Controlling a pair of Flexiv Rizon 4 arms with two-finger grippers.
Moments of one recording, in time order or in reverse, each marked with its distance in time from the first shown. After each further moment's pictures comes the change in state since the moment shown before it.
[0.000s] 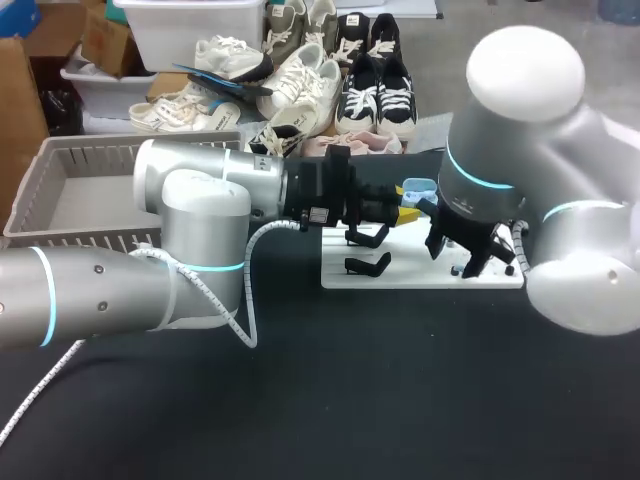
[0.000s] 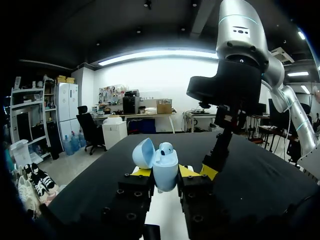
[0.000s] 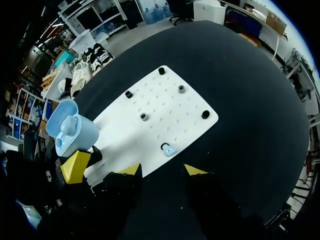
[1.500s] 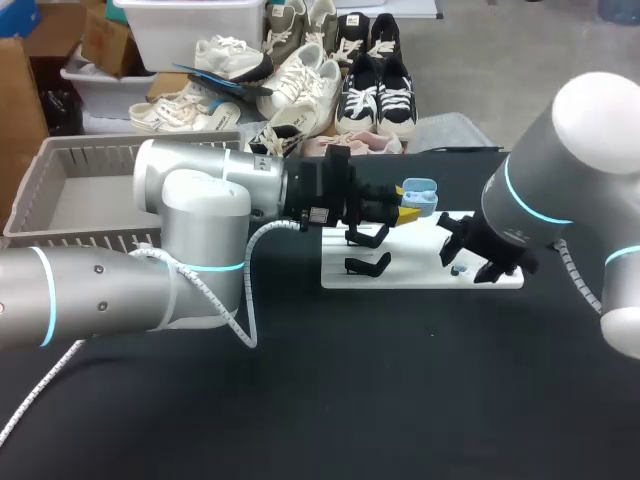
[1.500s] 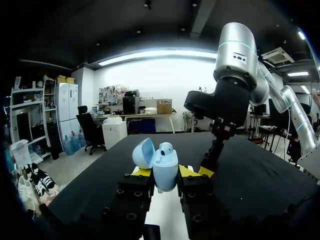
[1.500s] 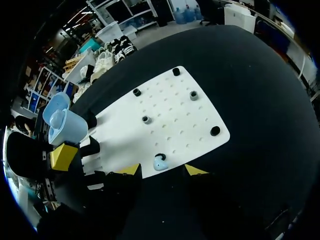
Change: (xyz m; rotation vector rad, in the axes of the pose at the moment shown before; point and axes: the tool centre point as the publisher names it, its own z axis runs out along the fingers) left arm 0.000 0.000 0.000 0.000 0.000 0.000; right arm -0.010 -0.016 0.019 -0.177 0.008 -0.198
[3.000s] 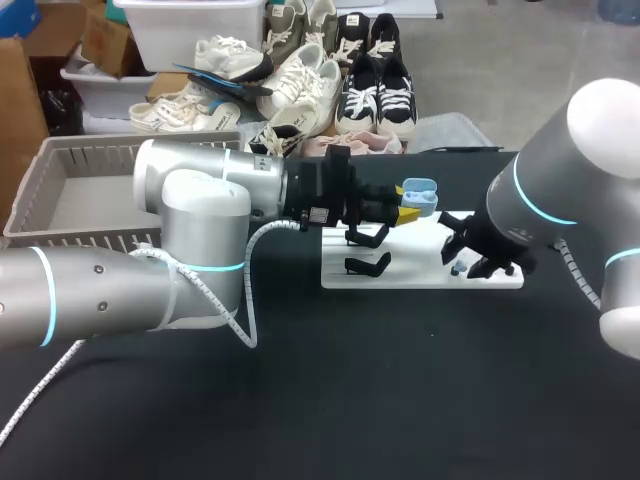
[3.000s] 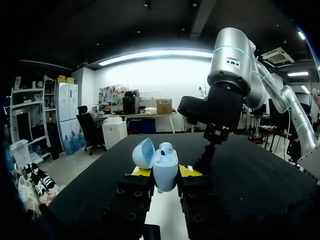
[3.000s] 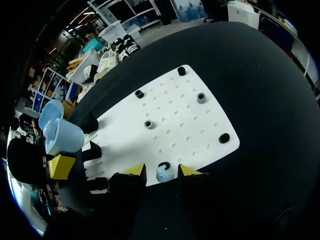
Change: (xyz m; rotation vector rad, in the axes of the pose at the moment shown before) left arm 0.000 0.000 0.000 0.000 0.000 0.000; right arm -0.008 0.005 0.011 -0.043 0.010 0.003
